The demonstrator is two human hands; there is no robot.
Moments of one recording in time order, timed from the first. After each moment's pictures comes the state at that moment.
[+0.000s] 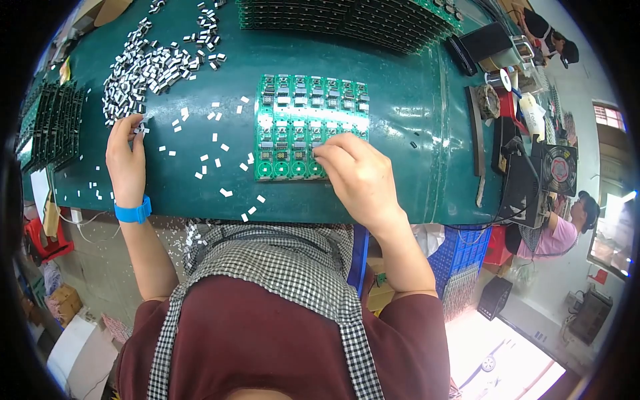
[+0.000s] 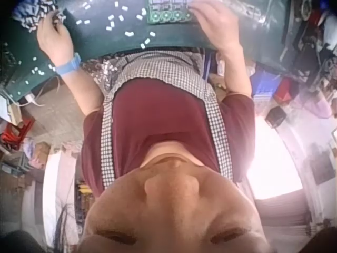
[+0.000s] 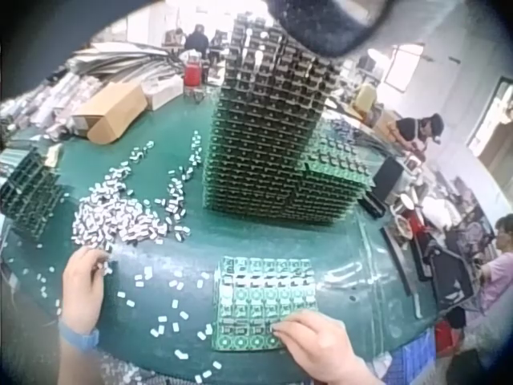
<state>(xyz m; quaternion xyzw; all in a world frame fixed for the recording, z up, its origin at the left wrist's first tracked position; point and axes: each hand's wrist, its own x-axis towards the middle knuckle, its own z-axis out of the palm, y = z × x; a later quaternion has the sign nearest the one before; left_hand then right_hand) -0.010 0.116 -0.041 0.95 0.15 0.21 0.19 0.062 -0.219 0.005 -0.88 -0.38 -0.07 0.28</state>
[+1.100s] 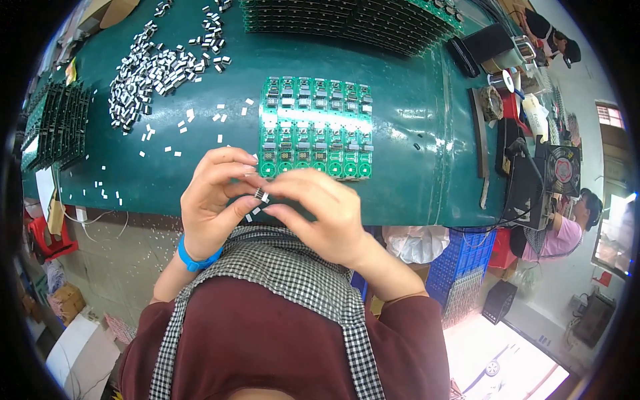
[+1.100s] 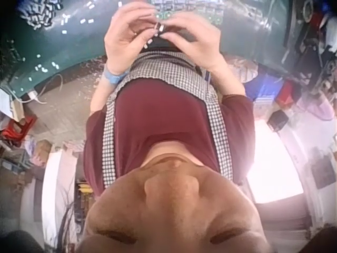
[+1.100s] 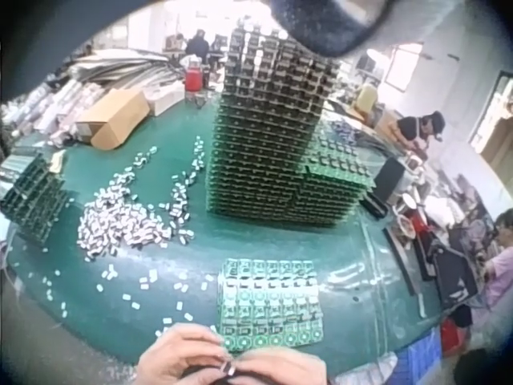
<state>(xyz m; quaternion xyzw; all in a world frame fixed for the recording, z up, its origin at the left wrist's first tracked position) -0.030 -0.015 -0.013 0.63 -0.10 0.11 0.76 0.019 -0.188 0.015 -0.78 -0.37 -0.01 0.50</state>
